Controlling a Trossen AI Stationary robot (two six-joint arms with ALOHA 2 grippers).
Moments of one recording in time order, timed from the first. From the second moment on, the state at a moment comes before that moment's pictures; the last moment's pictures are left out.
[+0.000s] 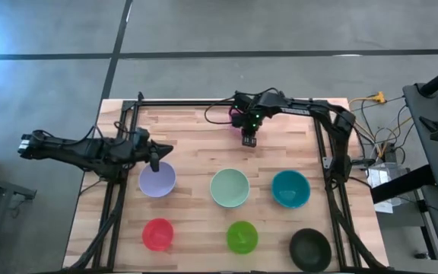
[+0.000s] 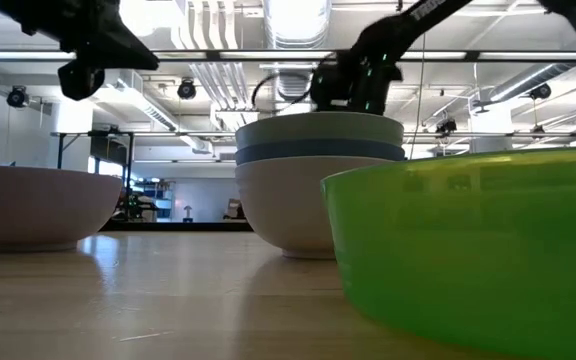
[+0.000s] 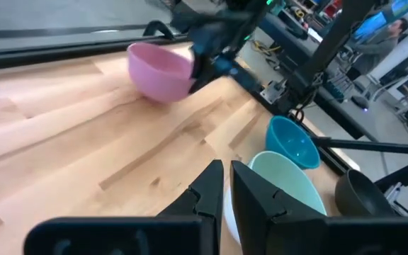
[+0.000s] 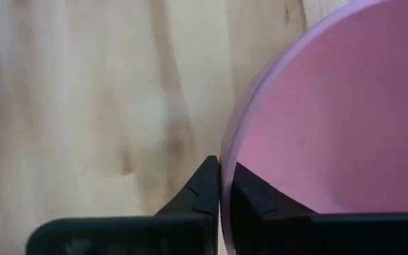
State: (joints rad) left arm -0.14 0.59 0.57 -0.32 -0.47 -0.78; right arm -0.46 1.91 1.50 -0.91 -0.18 -0.34
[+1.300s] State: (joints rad) left arm -0.14 0.68 0.56 -0.23 -0.37 -0.69; right arm 0.31 1.36 1.09 0.04 0.03 0.42
